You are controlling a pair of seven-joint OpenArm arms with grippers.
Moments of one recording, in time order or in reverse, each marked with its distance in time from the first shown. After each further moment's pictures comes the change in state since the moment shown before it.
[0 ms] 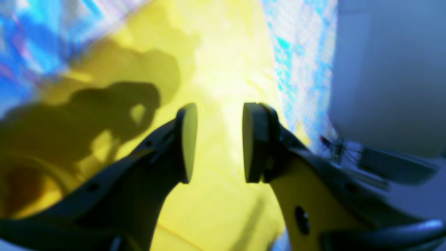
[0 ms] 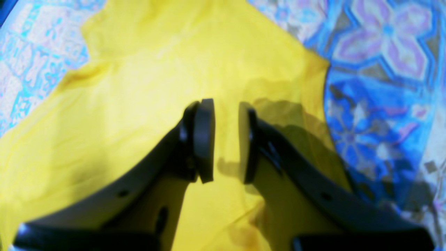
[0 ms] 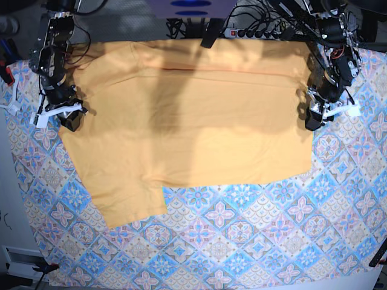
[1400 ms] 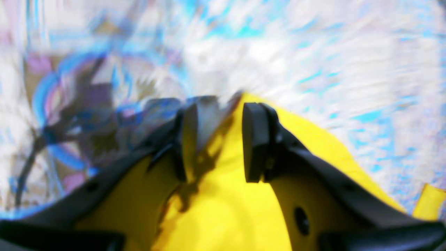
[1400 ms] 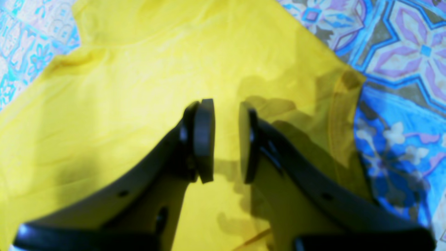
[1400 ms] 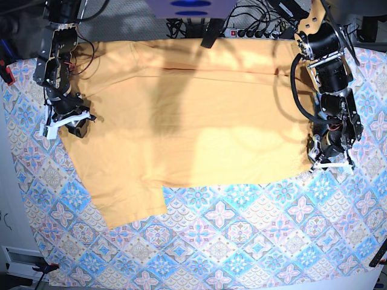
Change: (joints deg) left arm -31.9 -3.7 3.8 -31.2 39.7 -0.1 0.2; right arm 4.9 -0.4 -2.4 -2.5 -4.7 -0.2 -2.8
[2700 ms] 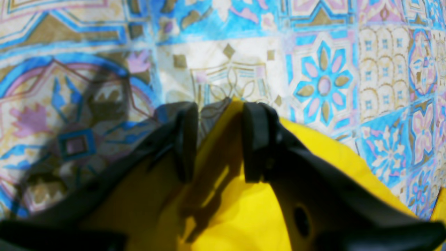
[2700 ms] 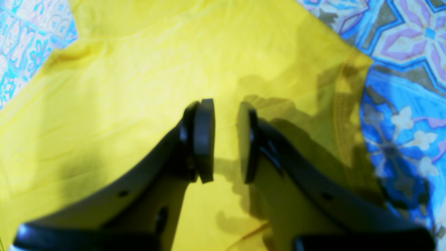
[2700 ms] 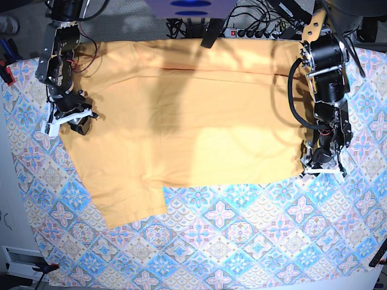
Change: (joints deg) left arm -4.3 -0.7 7.5 -12.9 -0.9 -1.5 -12.2; right arm -0.6 -1.1 0.2 0.0 0.0 0.0 -0.1
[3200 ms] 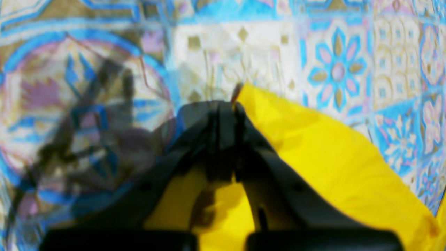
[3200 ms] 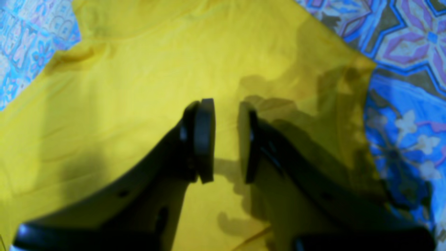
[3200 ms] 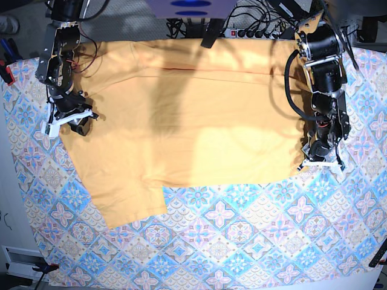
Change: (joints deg) left arm 4.5 1.4 -0.1 7.4 -0.3 0.6 2.0; right arm 0.1 0.0 0.1 0.1 0.0 0.3 0.2
